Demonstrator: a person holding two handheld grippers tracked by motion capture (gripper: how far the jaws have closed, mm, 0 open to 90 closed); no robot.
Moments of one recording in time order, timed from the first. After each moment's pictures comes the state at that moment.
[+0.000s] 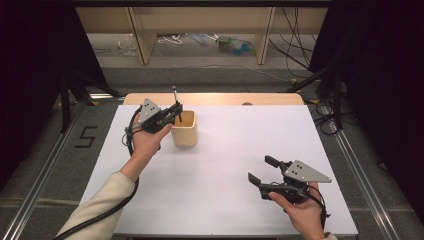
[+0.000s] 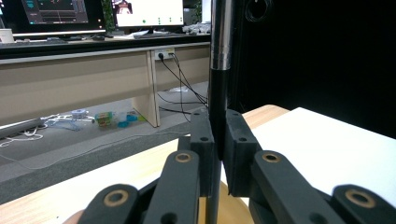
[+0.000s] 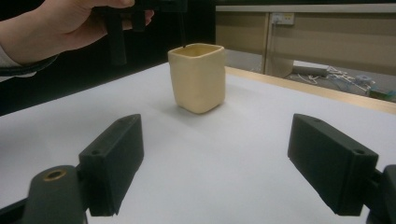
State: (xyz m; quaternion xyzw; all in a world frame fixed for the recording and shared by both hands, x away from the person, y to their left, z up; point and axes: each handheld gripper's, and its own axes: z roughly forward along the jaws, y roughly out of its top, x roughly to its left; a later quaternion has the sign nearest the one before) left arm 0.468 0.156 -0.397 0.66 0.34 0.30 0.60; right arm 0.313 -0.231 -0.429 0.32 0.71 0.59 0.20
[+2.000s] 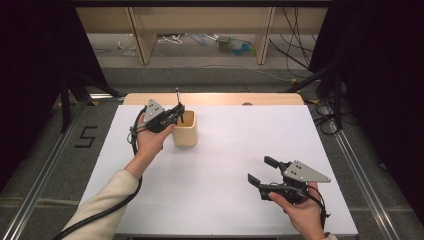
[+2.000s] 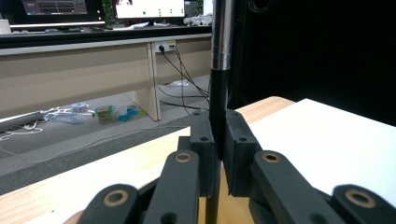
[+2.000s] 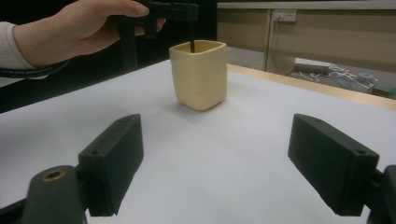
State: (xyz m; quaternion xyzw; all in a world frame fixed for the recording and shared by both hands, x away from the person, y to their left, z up) left arm 0.482 0.153 -0.414 0.66 0.35 0.30 0.59; right arm 0.313 -0.232 -0.430 0.32 0.72 0.58 0.20
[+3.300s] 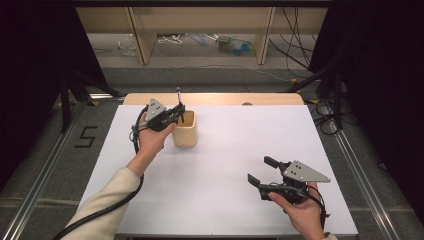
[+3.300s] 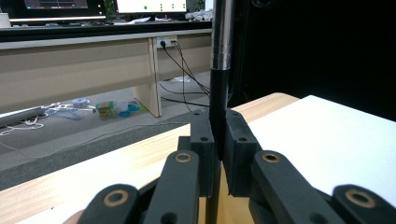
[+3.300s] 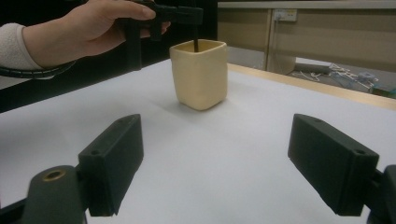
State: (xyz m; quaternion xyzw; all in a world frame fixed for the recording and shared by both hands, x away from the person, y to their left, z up) left arm 0.491 0.152 -0.419 0.67 0.35 0.30 0.59; right arm 0.313 -0.232 -0.430 0.32 0.72 0.58 0.20
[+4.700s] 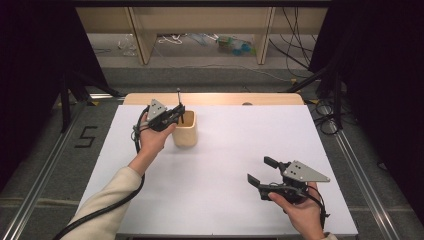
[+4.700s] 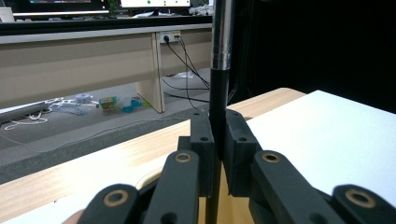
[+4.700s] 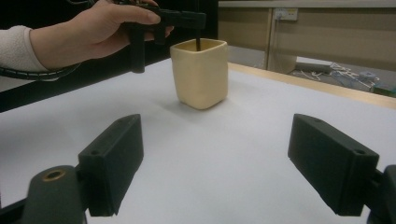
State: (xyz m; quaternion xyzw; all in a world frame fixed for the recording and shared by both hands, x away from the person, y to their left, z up) left arm 0.496 0.152 -0.427 0.67 0.36 0.30 0.58; right arm 0.314 -0.230 -0.432 0.32 0.72 0.58 0.19
